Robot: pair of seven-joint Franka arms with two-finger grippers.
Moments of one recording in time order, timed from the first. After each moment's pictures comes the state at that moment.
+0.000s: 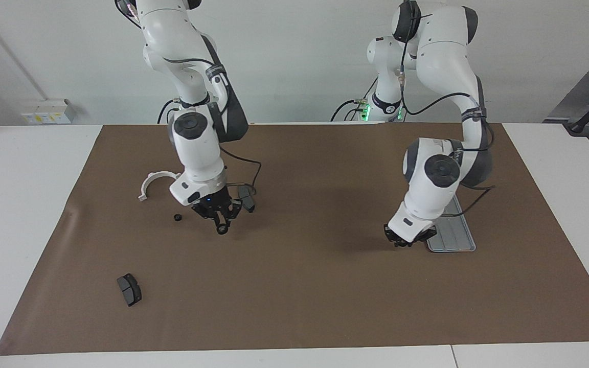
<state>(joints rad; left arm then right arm) -0.04 0.52 -0.07 -1.59 0.11 2.09 0.08 0.43 0.28 0.03 -1.91 -0.02 2.36 0.63</state>
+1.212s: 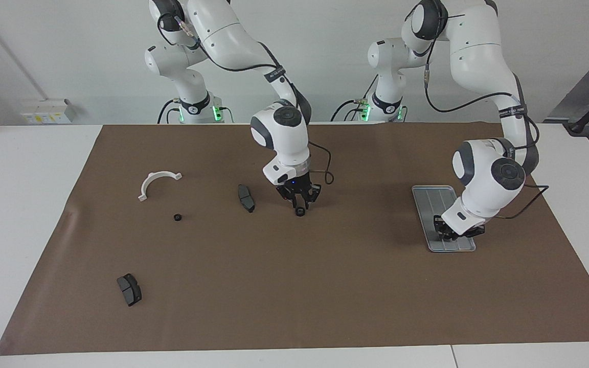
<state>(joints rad) 0.05 0.44 -0.09 -1.74 0.10 2.15 0.23 0.60 0.39 0.02 -1.91 -0.03 2.51 0.92</state>
